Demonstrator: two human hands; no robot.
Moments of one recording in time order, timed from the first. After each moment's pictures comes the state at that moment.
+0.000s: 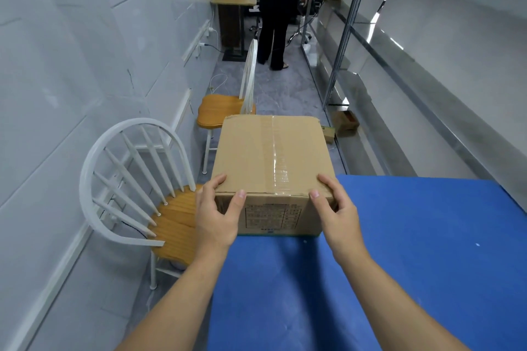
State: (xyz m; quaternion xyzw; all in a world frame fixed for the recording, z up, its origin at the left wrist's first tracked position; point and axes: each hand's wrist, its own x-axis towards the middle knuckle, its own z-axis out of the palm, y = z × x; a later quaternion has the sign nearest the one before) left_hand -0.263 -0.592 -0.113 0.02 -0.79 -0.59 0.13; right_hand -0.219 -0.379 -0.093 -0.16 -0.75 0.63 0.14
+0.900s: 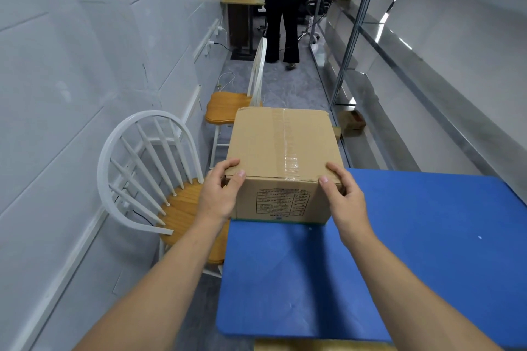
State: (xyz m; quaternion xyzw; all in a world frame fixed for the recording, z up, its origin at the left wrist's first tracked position) left_hand -0.273 -0.614 -0.099 0.01 -0.77 -0.64 0.03; right_hand -0.216 -0.378 -0.087 -0.16 -0.74 0.64 0.13
